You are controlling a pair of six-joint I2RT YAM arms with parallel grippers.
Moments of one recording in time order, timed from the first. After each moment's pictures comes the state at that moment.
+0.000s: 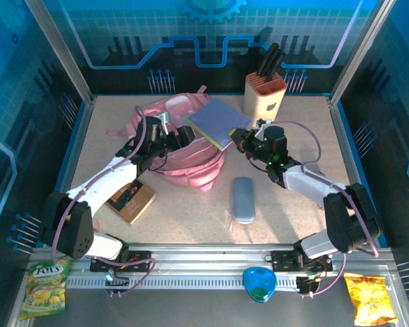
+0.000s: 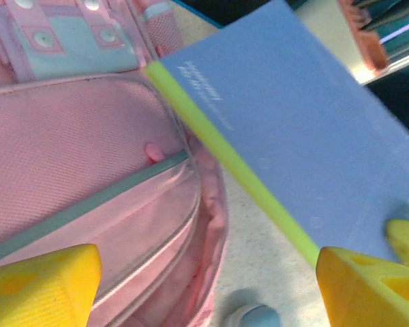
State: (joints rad) left arm -0.34 1.43 0.99 -0.10 0.23 -0.69; right arm 0.37 1.43 0.77 0.42 -0.35 1.23
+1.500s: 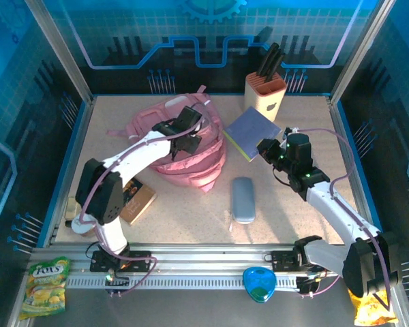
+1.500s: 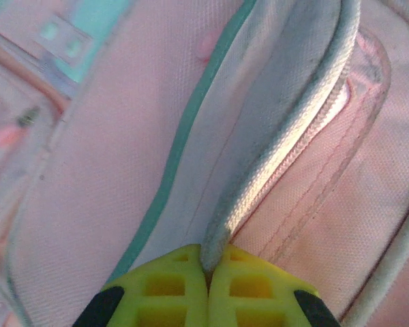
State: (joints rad) left arm -0.53 1.77 1.46 -0.66 -0.27 -0.05; right arm 0.25 1.10 0.72 -0.06 -0.20 0.97
